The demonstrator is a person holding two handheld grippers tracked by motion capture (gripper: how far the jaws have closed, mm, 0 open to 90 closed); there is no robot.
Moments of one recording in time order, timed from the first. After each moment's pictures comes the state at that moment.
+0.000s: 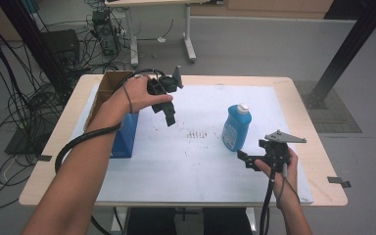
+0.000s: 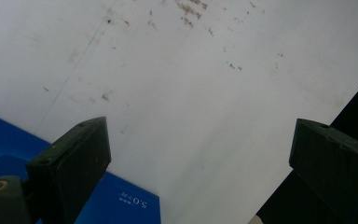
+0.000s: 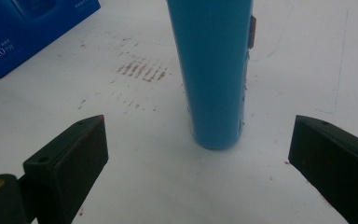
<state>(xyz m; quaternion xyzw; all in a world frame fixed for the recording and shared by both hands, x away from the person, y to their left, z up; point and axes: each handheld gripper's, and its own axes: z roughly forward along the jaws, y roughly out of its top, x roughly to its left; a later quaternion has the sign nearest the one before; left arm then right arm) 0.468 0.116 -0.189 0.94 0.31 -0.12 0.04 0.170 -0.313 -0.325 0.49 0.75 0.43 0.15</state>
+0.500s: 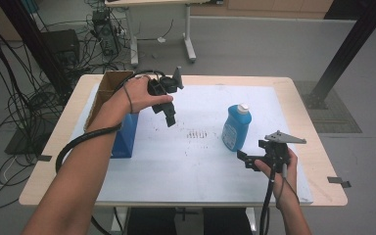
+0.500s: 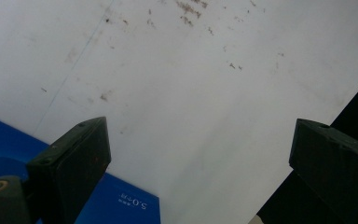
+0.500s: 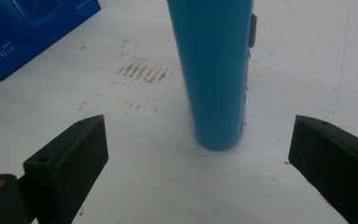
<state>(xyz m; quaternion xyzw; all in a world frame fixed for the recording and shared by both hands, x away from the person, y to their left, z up) 0.470 0.115 -0.191 0.94 0.31 -0.12 0.04 0.170 -0.313 -0.328 0.49 0.74 0.43 0.15</state>
